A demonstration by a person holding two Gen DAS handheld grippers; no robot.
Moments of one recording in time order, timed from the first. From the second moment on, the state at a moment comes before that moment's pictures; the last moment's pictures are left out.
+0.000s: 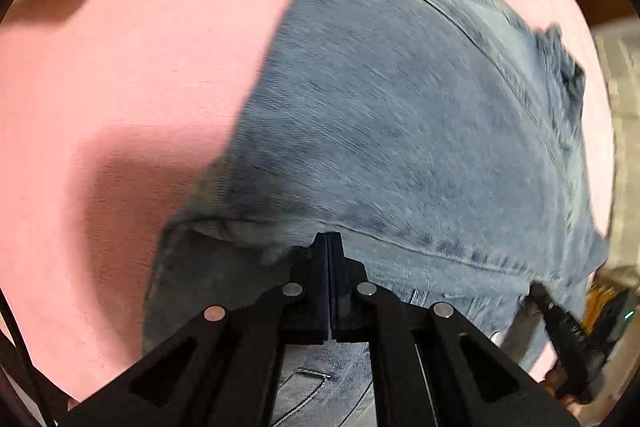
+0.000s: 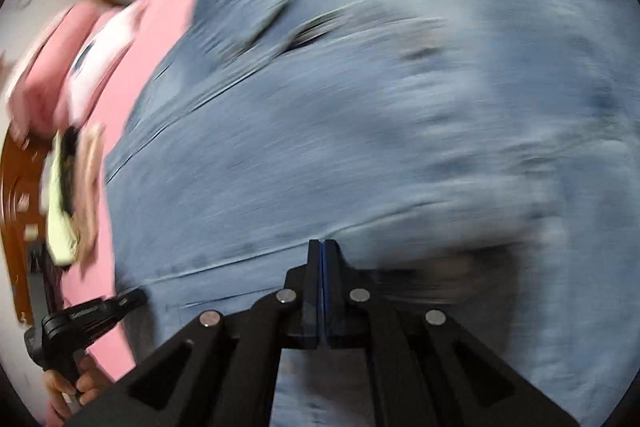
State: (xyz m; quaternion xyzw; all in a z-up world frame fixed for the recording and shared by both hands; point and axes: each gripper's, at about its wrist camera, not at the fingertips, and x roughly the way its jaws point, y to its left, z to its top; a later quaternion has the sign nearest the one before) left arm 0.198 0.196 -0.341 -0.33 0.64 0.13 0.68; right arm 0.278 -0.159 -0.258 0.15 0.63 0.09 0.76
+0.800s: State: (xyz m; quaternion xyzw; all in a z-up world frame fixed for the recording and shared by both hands) left arm 0.277 0.126 -0.343 -0.32 0.60 0.13 0.72; right arm 0.297 -0.026 -0.274 0.27 0.60 0.29 0.69
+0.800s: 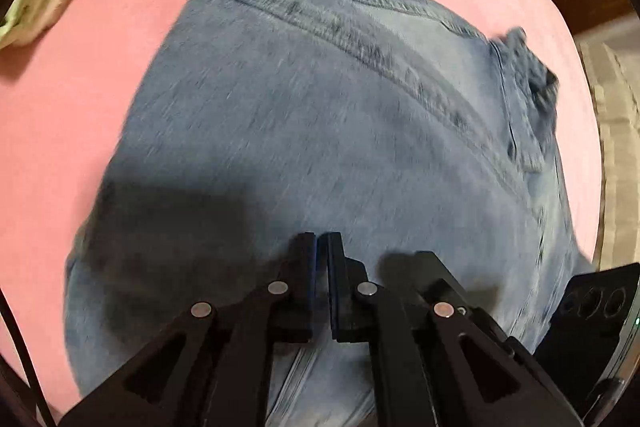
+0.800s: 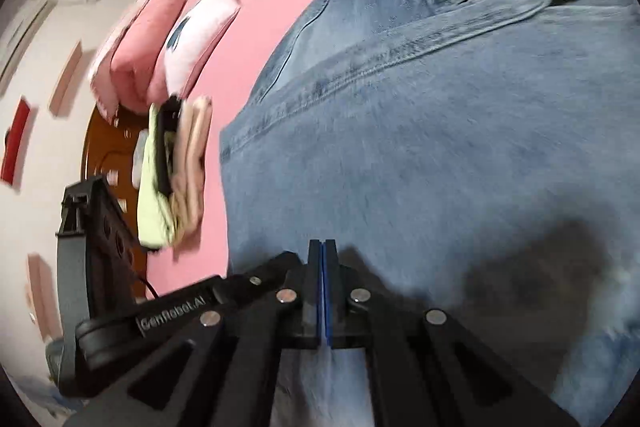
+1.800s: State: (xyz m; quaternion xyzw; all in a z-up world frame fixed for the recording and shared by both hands) left arm 0.351 0.252 -0.355 -0.21 0.56 0.25 0.77; right arm 0.364 -0.211 -0.280 0.24 0.55 0.13 0.79
